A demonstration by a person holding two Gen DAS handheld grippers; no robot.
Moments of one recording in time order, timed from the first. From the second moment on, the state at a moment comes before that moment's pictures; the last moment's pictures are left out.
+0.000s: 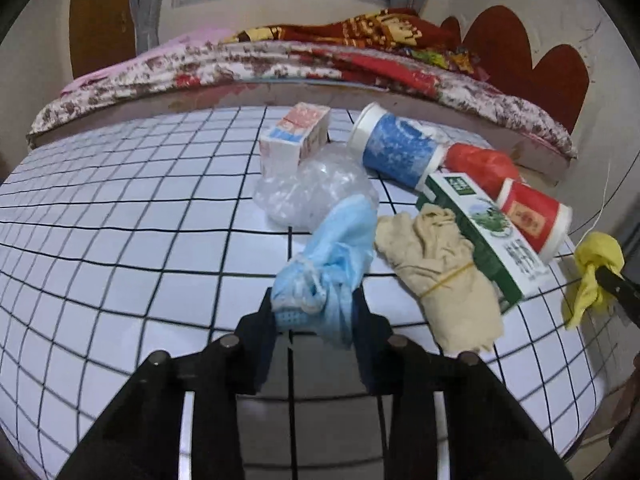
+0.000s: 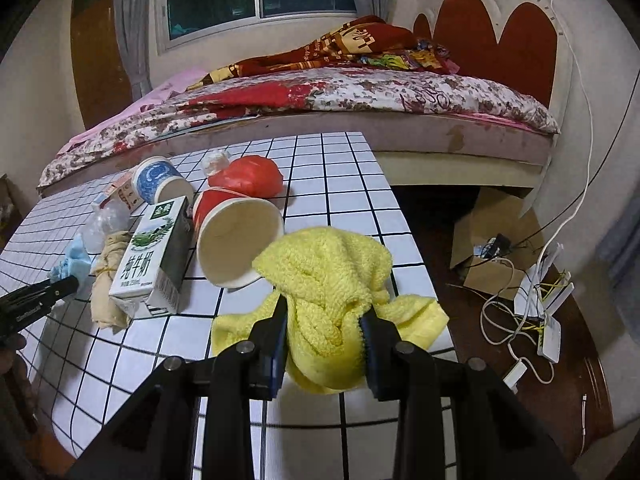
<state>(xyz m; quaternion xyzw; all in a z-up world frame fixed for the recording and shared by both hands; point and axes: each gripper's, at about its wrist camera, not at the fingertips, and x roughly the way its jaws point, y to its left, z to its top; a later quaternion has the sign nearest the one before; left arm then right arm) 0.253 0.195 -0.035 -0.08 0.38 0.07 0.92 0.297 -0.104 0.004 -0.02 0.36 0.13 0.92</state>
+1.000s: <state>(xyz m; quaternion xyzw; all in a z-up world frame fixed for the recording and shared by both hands) 0.153 0.075 0.009 -0.03 0.32 -0.01 0.95 0.188 -0.183 0.045 0.00 0.30 0.17 0.94</state>
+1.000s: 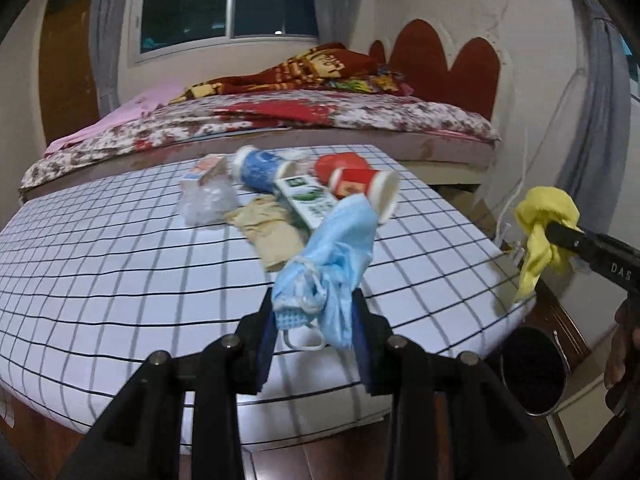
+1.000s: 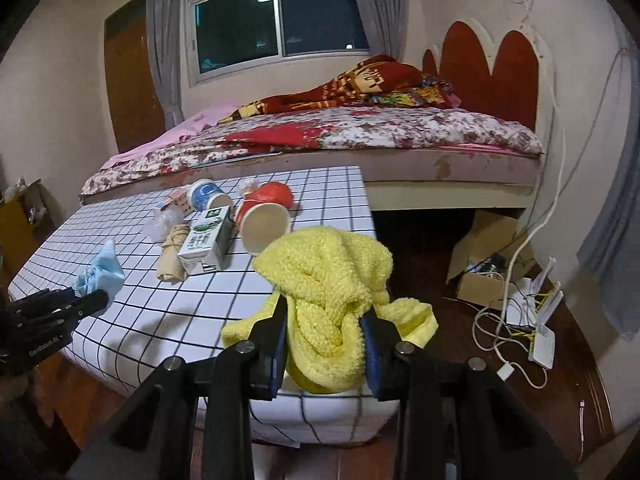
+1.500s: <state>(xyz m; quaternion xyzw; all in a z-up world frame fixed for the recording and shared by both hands) 0.159 -0.006 0.000 0.00 0.33 -0.08 0.94 0.166 -0.253 0.037 0.01 0.31 0.12 0.94</state>
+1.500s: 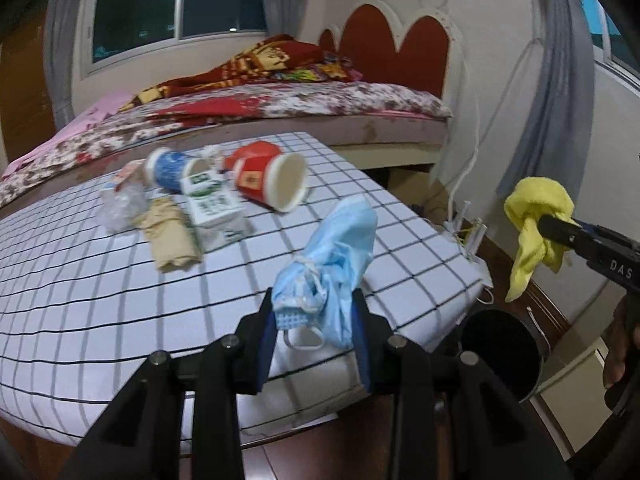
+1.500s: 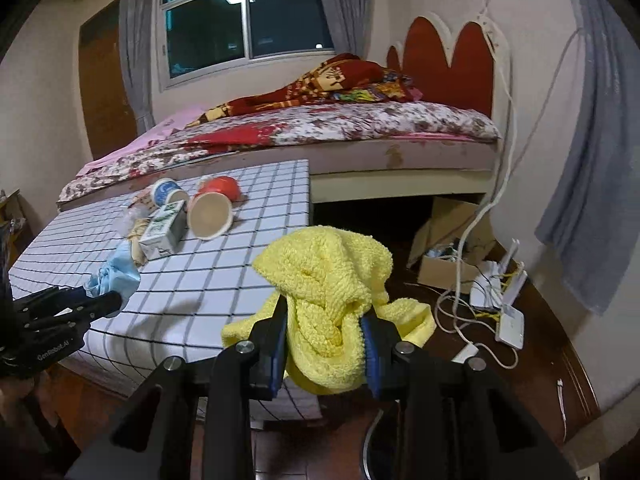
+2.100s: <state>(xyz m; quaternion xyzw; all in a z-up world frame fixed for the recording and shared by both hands) 0.151 -0.144 -0.020 0.05 0.35 -0.22 0.91 0.133 -0.355 0.007 0.05 0.34 0.04 0.94</state>
